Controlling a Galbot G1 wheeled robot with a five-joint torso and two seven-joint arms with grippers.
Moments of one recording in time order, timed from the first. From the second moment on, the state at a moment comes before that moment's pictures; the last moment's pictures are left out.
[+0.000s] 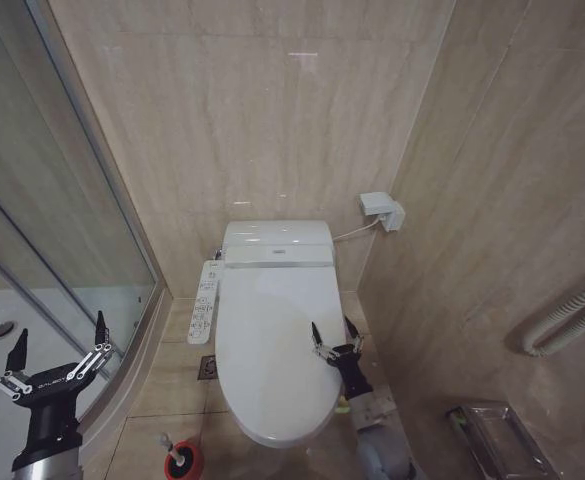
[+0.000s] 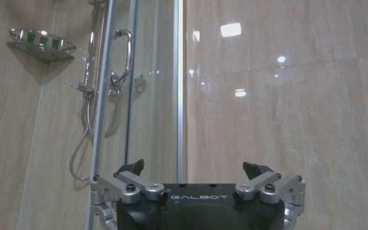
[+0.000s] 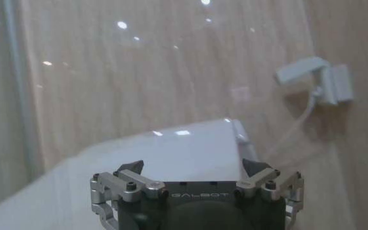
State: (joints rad) left arm 1.76 -1.44 -0.80 -2.30 -0.20 -0.39 -0.21; right arm -1.24 1.35 0.23 1.50 0.33 0.56 0.02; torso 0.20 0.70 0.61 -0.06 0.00
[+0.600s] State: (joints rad) left arm 1.78 -1.43 -0.82 -2.33 -0.22 -0.40 -0.21; right arm -1.32 1.39 0.25 1.56 0.31 0.57 0.06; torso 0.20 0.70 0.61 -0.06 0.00
